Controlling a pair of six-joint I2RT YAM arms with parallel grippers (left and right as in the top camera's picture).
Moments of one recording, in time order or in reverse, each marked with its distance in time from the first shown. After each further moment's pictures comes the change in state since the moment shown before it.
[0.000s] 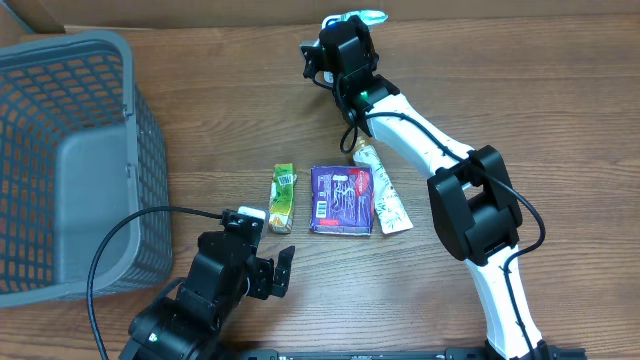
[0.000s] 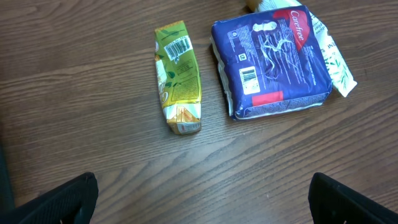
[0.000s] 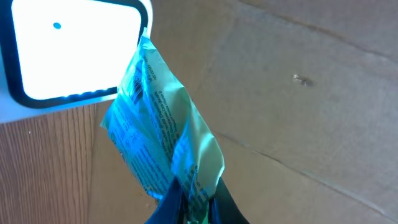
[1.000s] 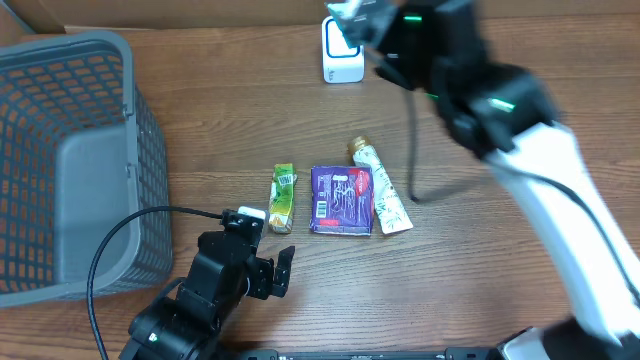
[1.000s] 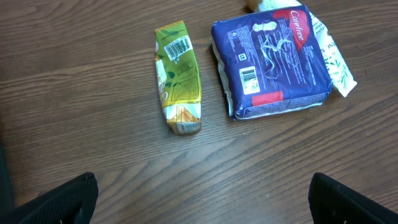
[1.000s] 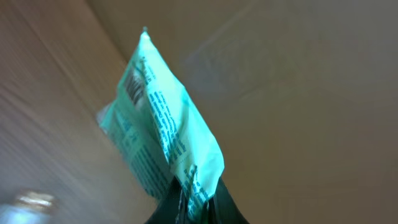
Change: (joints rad) left arm 0.000 0.000 0.000 0.000 0.000 0.000; right arm -0.047 -0.732 0.000 -0.842 -0.477 1.026
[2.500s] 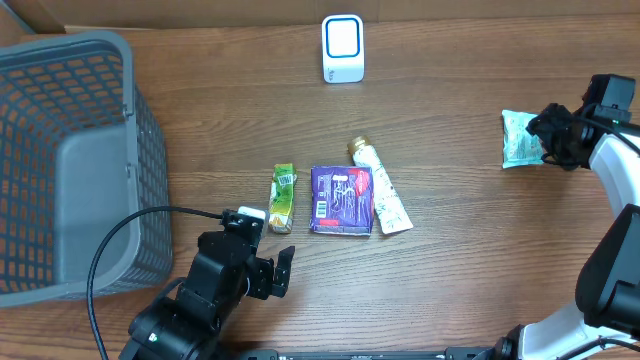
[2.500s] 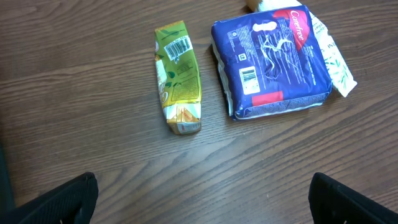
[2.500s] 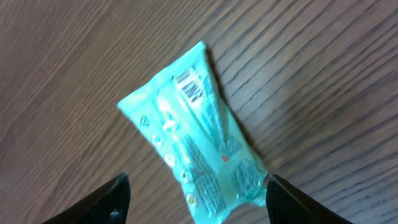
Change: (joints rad) left arm 0.000 0.000 0.000 0.000 0.000 0.000; right arm -0.795 0.172 -0.686 0.246 -0.274 1.143
